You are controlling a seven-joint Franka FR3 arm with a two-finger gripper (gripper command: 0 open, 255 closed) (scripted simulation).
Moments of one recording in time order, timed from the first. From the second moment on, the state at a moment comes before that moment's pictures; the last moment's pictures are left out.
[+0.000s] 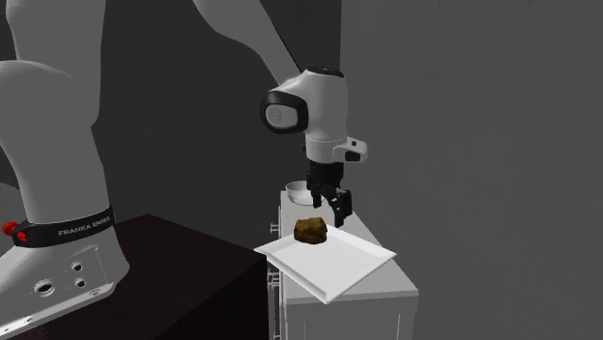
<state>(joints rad) -0.50 0.22 -0.26 -2.42 0.72 2.68 -0.87</state>
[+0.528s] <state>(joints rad) -0.50 0.22 -0.26 -2.42 0.72 2.68 -0.87</state>
